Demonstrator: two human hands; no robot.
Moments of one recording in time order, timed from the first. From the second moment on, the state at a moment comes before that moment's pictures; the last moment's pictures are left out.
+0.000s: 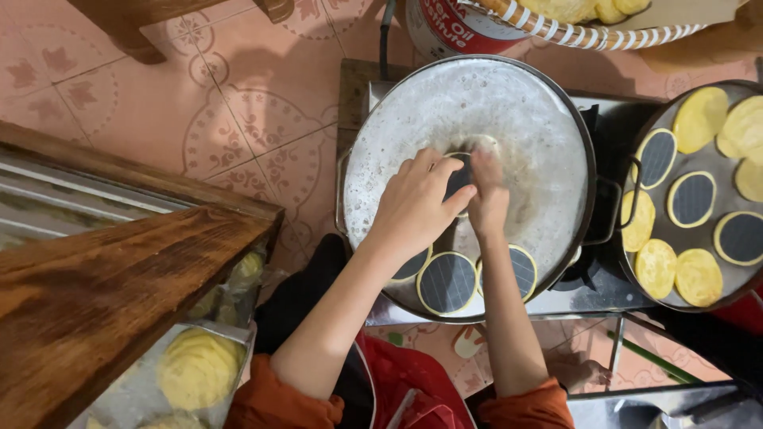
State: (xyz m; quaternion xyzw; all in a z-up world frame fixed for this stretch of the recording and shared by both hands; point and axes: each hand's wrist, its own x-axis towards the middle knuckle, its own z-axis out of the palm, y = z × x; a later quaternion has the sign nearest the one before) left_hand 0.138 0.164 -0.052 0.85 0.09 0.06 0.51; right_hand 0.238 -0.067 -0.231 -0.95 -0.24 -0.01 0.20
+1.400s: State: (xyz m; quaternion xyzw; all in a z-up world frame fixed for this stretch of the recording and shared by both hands) left_hand 0.136 0.215 -0.057 0.82 0.19 0.21 0.50; right_hand 0.188 0.000 -0.231 -0.91 -0.38 -0.03 0.17
